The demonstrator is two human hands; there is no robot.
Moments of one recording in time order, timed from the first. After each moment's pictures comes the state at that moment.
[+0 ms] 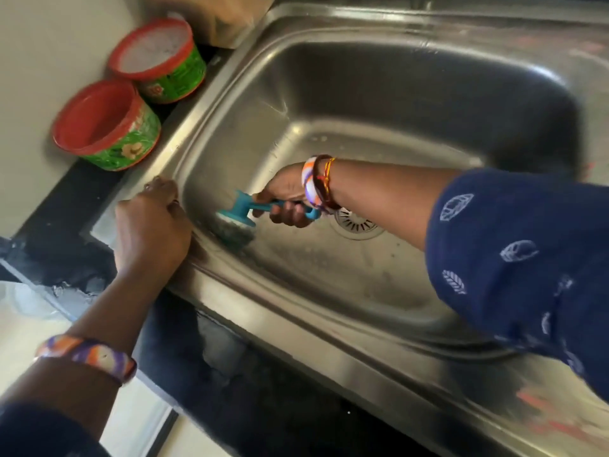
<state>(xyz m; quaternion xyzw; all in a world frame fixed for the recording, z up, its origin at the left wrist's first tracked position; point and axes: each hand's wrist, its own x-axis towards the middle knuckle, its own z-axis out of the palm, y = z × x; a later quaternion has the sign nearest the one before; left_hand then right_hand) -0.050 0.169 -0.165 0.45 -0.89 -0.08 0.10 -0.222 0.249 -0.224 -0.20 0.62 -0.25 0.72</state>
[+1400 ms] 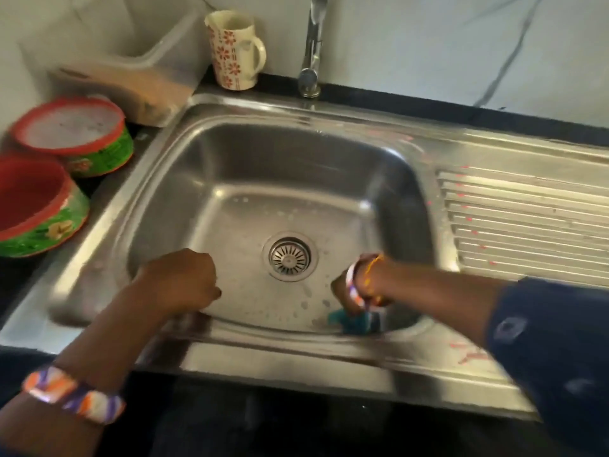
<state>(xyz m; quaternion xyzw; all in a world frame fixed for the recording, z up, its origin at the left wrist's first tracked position) -0.099 0.164 -0.162 0.09 -0.95 0.00 -0.30 -0.182 0.414 -0.171 -0.18 0.87 0.05 0.46</state>
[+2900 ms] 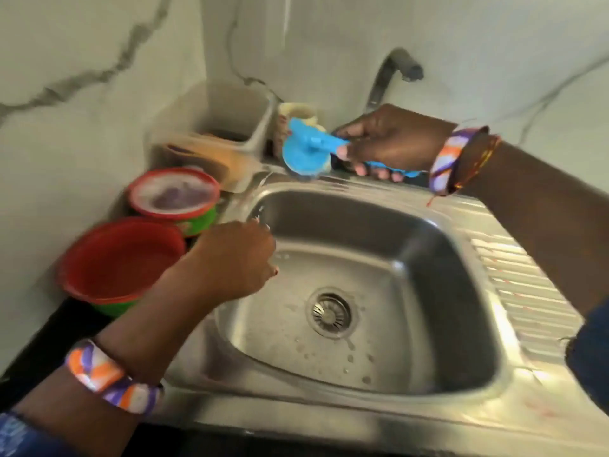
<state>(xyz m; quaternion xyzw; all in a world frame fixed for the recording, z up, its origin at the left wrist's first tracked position) -0.133 0.082 -0.102 -0.12 -0.99 0.05 -0.02 -0.228 0.260 0.015 -0.28 0.92 -0.23 0.13</state>
